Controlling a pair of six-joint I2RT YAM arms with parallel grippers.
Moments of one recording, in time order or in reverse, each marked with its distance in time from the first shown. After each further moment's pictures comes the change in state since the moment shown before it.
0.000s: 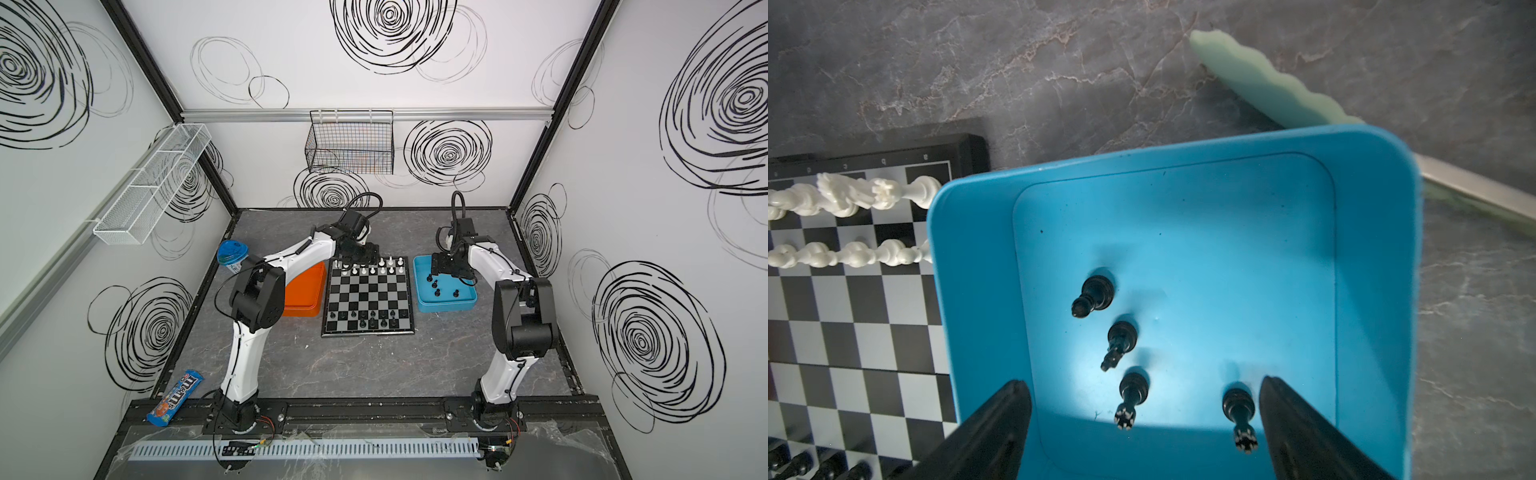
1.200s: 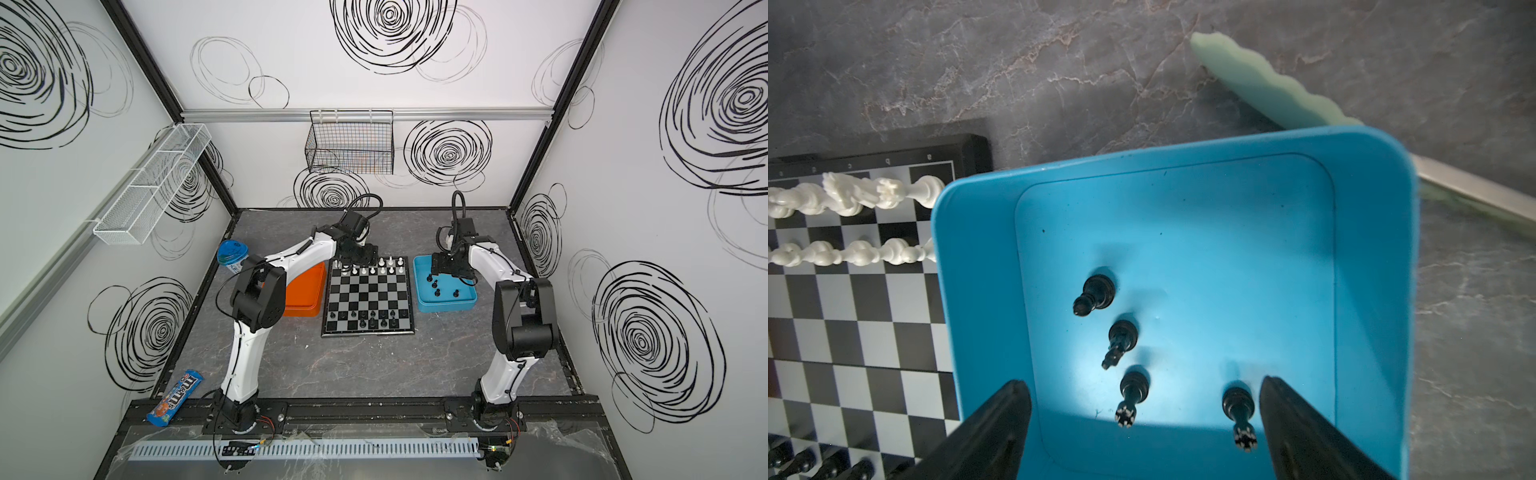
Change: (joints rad) left arm -0.004 -0.001 0.000 -0.019 -0.054 0.002; right arm -0.002 -0.007 0.000 -0.001 -0.002 -0.003
